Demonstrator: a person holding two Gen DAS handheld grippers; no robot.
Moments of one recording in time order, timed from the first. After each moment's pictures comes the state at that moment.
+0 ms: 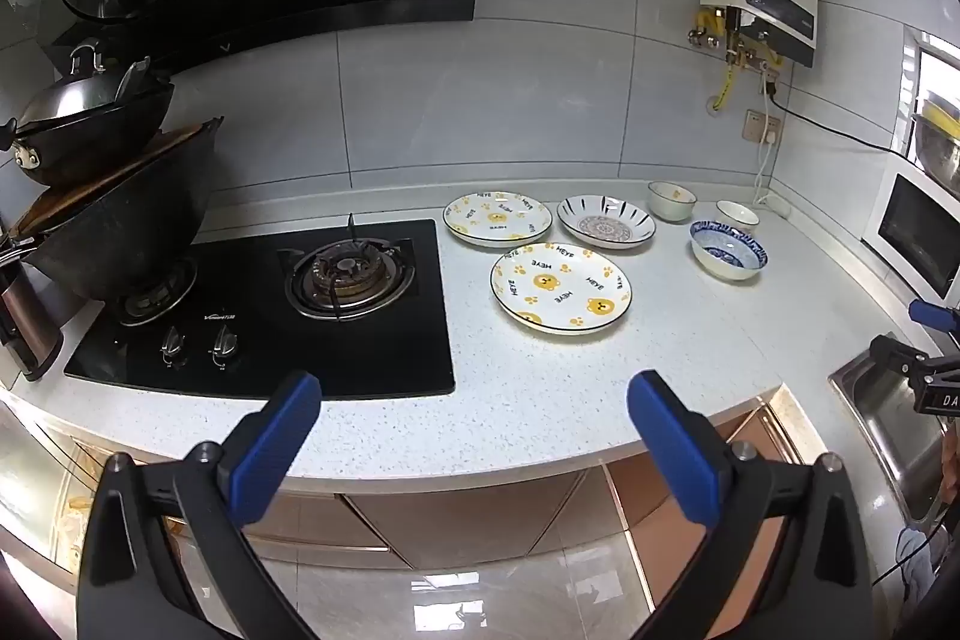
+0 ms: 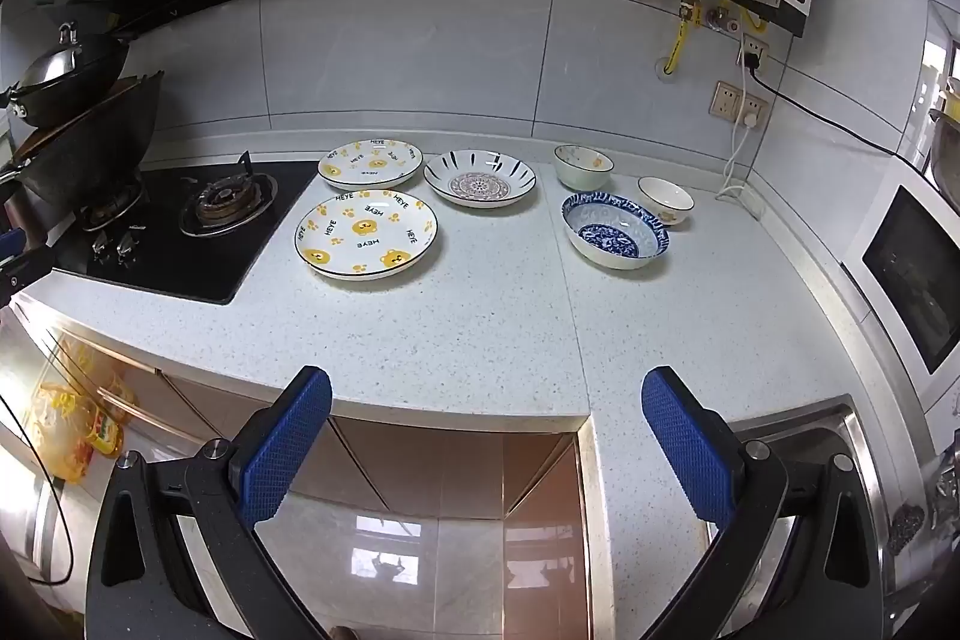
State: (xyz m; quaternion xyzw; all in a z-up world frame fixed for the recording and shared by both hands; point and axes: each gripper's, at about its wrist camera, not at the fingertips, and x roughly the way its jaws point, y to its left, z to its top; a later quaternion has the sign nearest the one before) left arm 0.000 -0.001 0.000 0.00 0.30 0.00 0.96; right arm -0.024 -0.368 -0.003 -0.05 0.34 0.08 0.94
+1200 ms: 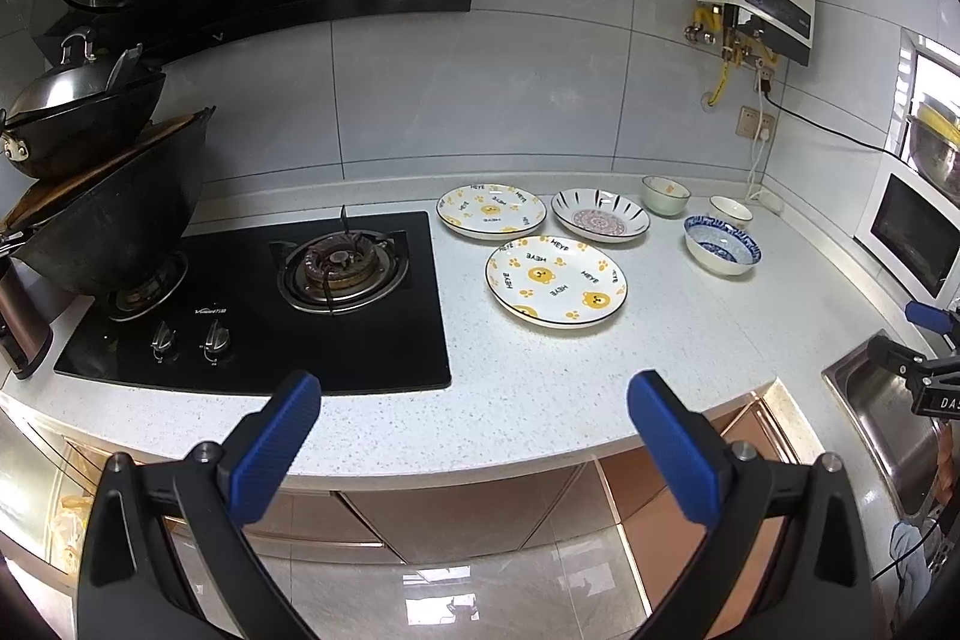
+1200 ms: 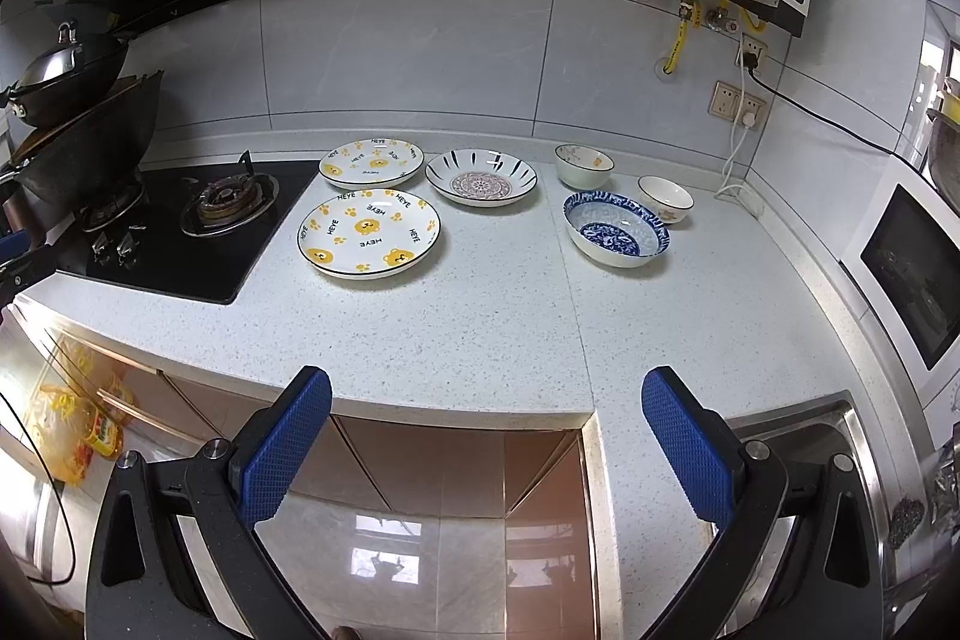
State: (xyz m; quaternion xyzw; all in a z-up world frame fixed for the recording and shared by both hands) left arm 0.001 0.005 -0.005 -0.01 0.31 -0.01 0.95; right arm -0.026 -0.364 -0.002 -0.05 0.34 0.08 0.94
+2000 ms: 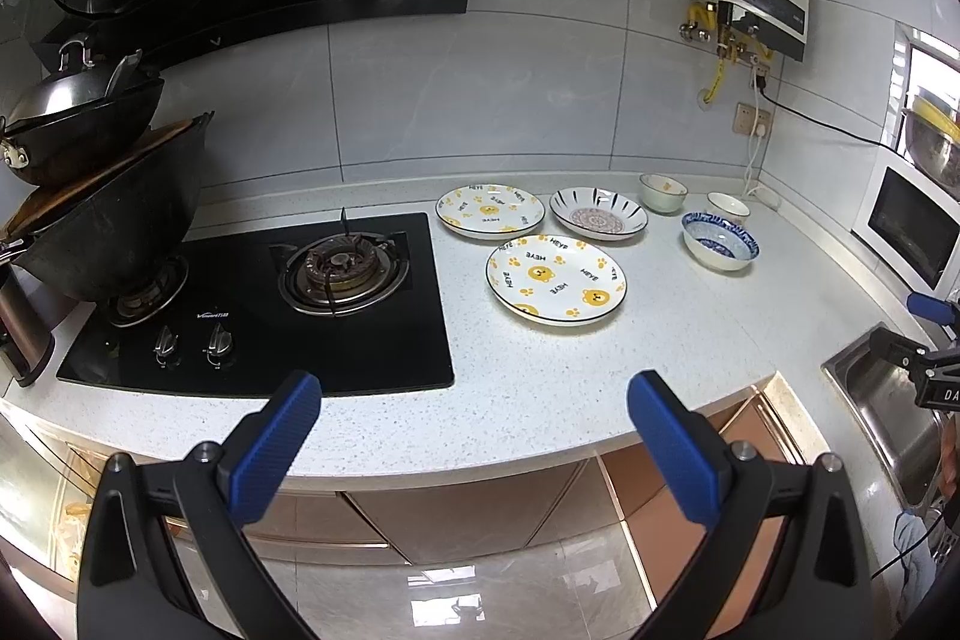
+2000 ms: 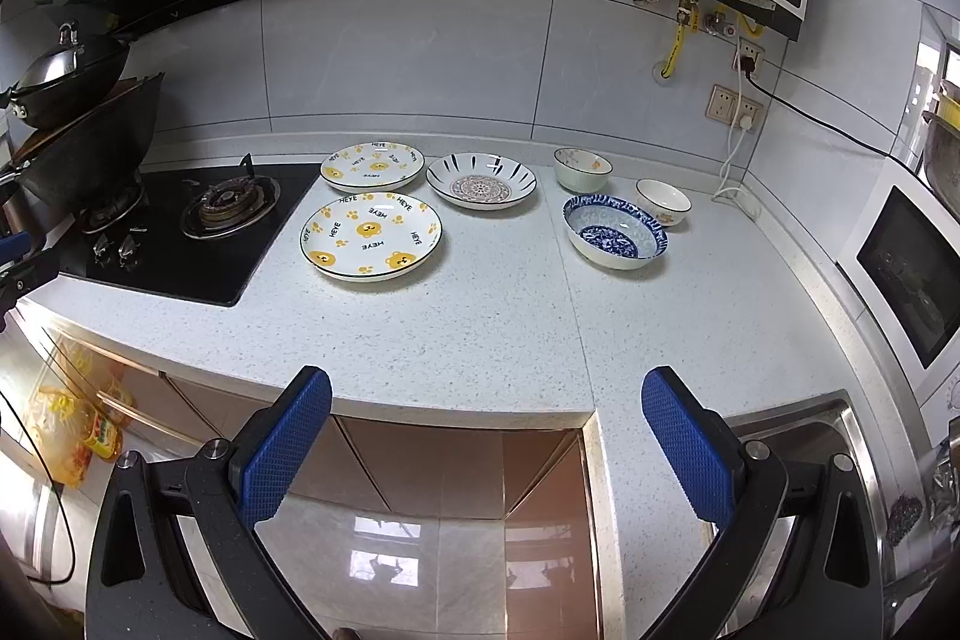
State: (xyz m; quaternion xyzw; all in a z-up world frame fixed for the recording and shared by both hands) left arm -0.003 0.004 -0.004 -0.01 0.31 -0.01 0.95; right arm -0.032 -0.362 0.001 -0.05 0.34 0.08 0.94
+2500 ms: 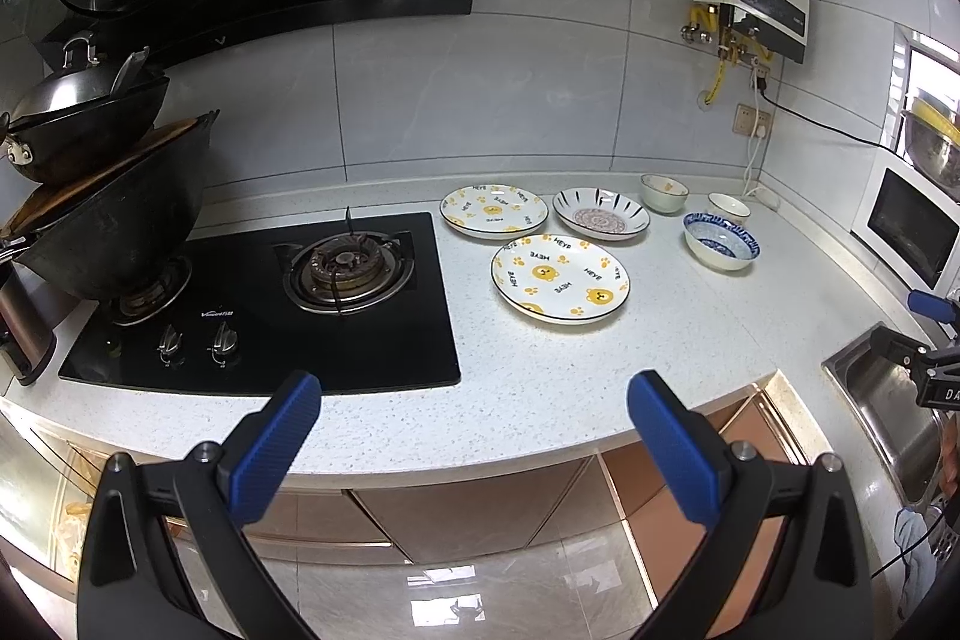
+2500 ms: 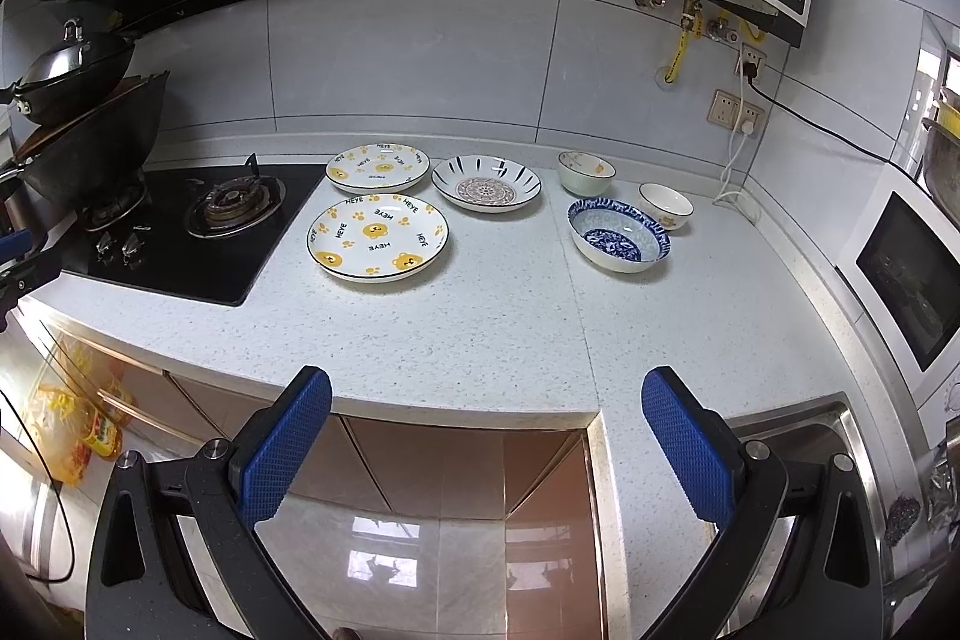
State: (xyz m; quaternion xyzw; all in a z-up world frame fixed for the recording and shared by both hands) left arm -0.007 0.009 -0.002 -0.01 0.31 -0.01 0.95; right arm -0.037 -0.352 0.004 -0.06 0.33 0.07 0.94
